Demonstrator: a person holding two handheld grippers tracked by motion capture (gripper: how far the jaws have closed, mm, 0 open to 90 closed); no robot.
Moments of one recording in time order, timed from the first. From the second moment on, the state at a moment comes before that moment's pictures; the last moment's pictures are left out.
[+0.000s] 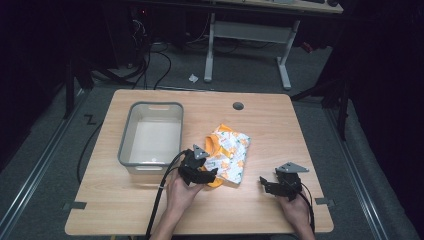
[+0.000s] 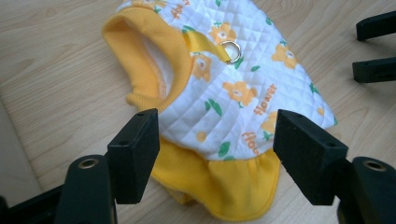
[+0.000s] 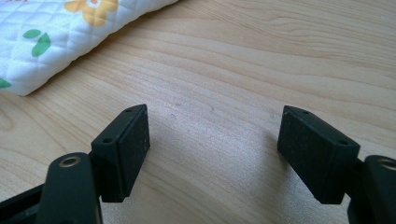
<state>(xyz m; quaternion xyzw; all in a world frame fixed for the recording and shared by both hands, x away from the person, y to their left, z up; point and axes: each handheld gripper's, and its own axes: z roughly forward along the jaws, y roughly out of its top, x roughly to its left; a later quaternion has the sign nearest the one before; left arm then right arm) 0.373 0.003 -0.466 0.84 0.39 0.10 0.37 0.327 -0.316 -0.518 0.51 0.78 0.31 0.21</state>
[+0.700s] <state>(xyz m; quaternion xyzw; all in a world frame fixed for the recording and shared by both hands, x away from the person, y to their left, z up) 0.415 -0.018 -0.472 0.83 0.41 0.10 0.35 0.327 -0.316 -0.518 0.51 0.78 0.31 0.21</state>
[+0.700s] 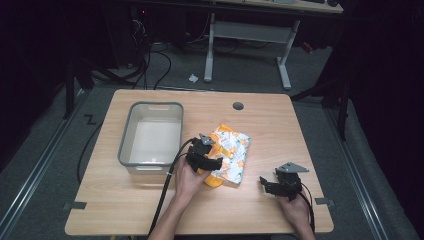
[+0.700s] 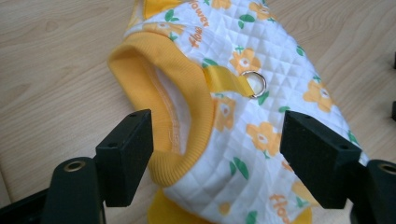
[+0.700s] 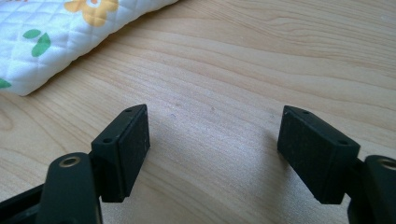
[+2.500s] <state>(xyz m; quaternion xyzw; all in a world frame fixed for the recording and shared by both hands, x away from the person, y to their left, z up) 0.421 -0.029 -0.476 0.82 0.40 0.07 0.40 0.327 -0.316 -0.518 0.51 0.78 0.31 0.21</state>
